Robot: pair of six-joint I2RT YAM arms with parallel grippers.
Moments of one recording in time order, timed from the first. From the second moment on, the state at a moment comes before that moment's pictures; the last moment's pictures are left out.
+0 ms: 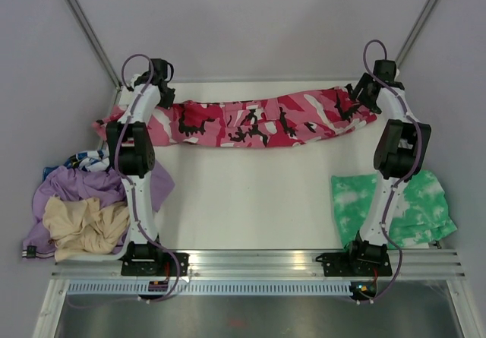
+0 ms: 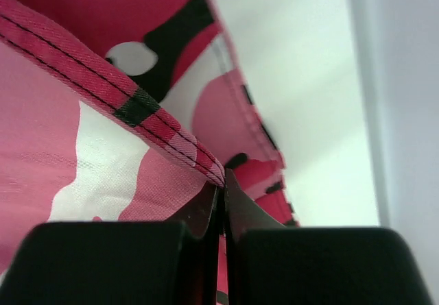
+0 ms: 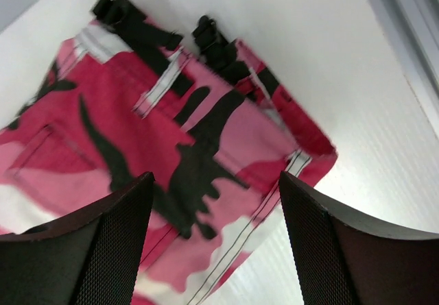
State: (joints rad) left arm 0.00 2.31 2.05 -0.76 -0.29 -1.19; right arm -0.19 2.23 1.92 -0.52 0.09 0.38
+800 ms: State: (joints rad) left arm -0.01 2.52 2.29 -0.79 -0.28 -1.04; right arm -0.22 2.29 1.82 -0.53 0.23 0.41
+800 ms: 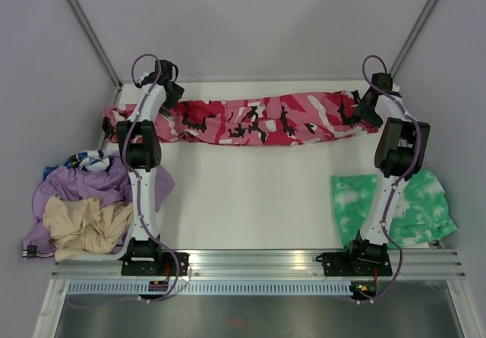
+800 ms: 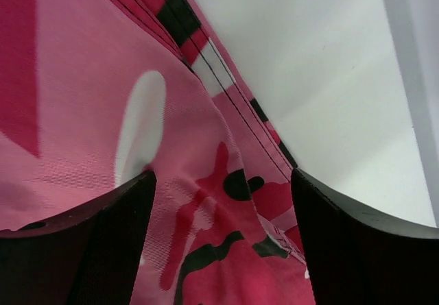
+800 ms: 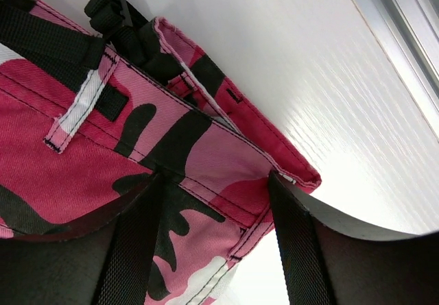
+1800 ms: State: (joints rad) left arm 0.39 2.15 1.77 -0.73 -0.29 -1.02; right arm -0.29 2.14 1.59 -0.52 0.26 0.49
